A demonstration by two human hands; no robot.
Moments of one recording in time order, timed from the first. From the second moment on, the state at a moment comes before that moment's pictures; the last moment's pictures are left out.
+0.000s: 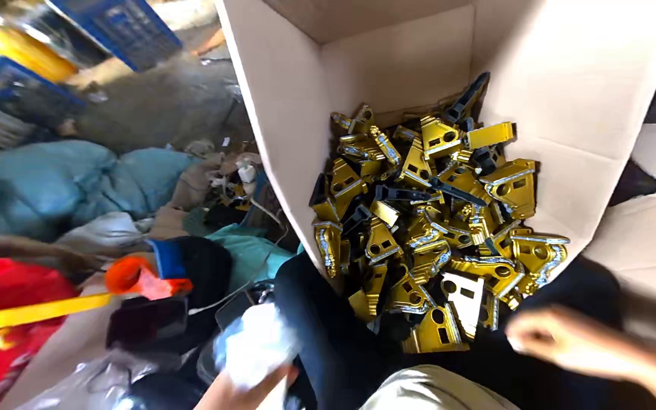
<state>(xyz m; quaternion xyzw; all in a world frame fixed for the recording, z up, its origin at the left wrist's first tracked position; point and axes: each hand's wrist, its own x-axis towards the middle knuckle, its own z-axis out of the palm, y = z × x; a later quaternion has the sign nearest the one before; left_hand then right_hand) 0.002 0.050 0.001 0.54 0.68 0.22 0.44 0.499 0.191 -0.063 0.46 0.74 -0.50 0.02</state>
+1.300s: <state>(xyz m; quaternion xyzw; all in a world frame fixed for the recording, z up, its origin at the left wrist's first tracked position) 0.057 0.140 -0.133 0.27 0.70 0.65 0.14 0.132 0.455 -0.027 0.46 0.82 -0.35 -0.04</state>
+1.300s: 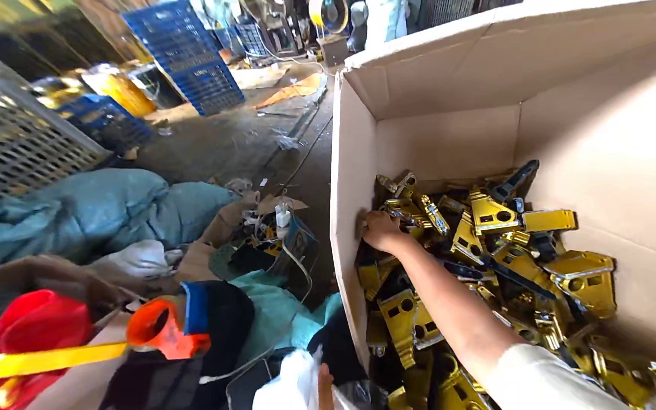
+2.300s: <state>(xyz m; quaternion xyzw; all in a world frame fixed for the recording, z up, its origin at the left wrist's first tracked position) 0.129 0.165 -0.060 0.50 0.55 0.55 0.38 0.356 0.251 -0.047 0.49 0.78 -0.15 -0.36</state>
